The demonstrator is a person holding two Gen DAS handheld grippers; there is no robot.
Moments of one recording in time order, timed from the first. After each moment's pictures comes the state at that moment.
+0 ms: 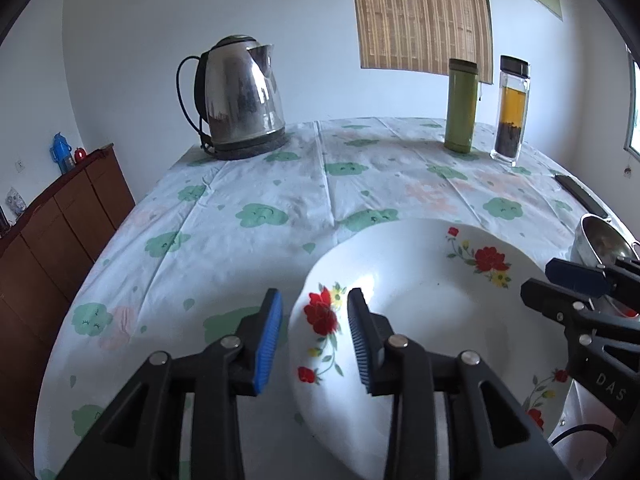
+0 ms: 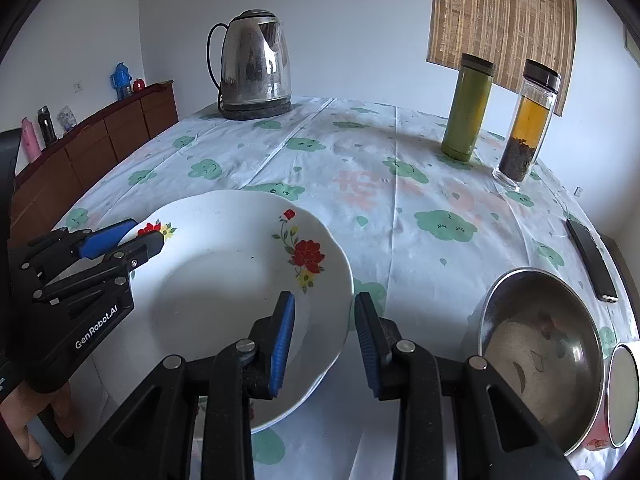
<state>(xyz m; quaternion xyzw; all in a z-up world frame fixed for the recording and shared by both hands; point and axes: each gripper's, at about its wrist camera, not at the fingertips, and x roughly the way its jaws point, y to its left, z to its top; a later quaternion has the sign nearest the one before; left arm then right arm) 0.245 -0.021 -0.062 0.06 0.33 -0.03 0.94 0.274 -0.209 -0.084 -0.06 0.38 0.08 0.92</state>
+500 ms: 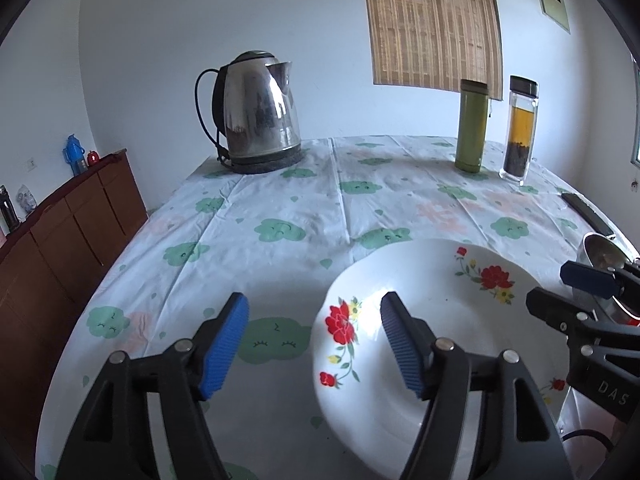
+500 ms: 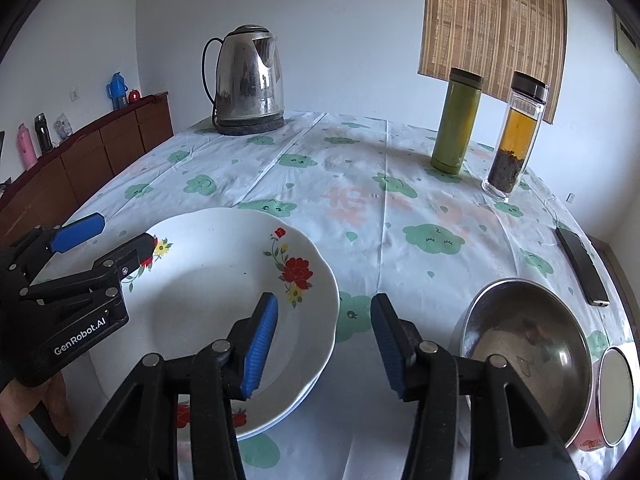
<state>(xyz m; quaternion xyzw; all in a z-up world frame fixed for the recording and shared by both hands) 0.239 -0.012 -0.053 0.04 0.30 -0.01 0.95 0.271 -0.211 -0.075 -0.06 0.36 0.07 0.93</state>
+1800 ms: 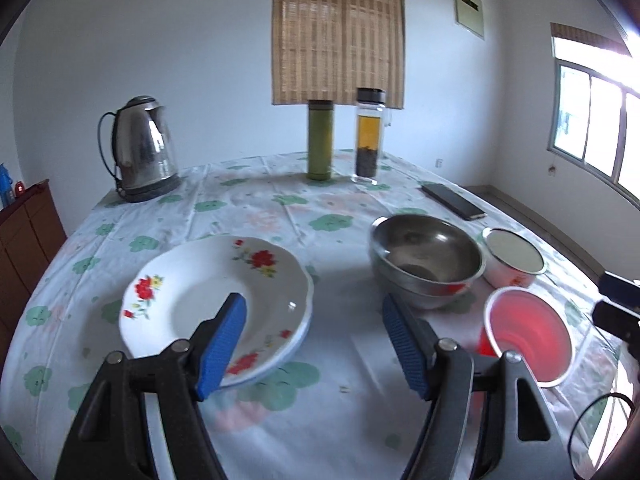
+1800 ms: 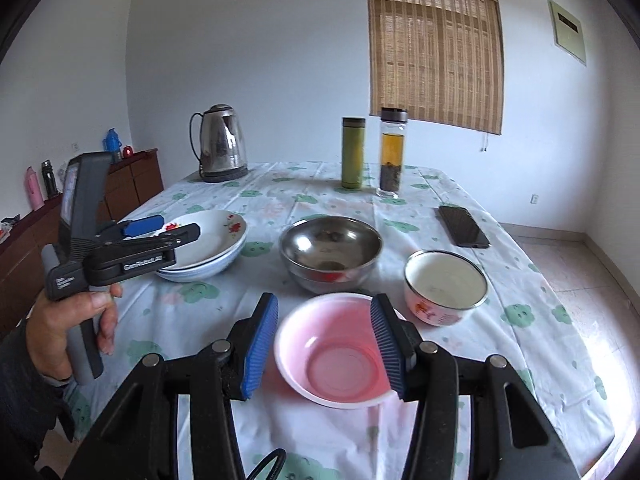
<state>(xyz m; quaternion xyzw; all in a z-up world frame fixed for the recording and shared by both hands) 0.132 -0.133 -0.027 0.05 0.28 -0.19 0.94 0.065 -0.359 -0.024 -0.01 0.28 0.02 0.96</state>
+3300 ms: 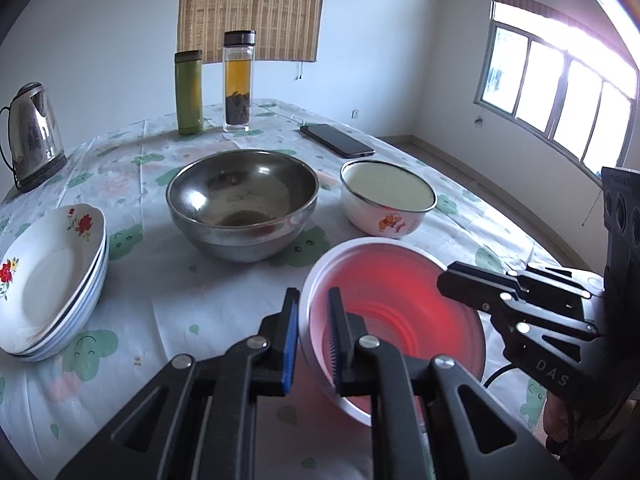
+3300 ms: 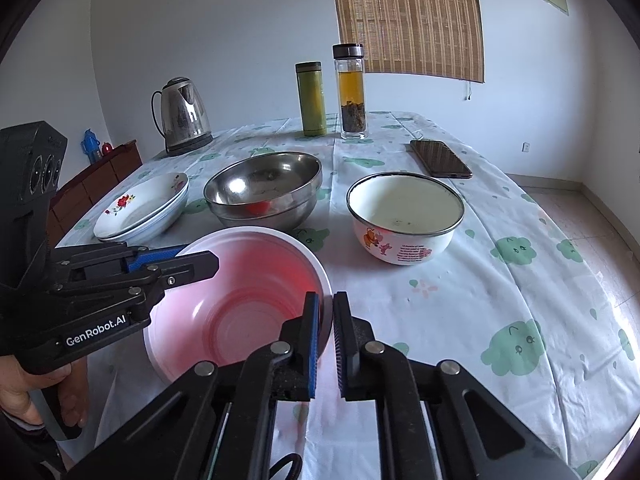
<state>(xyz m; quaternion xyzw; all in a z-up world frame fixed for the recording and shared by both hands) 0.101 -0.236 -0.055 0.06 0.35 -0.32 0.88 0.082 -0.410 -0.078 0.03 0.33 0.02 0.94</state>
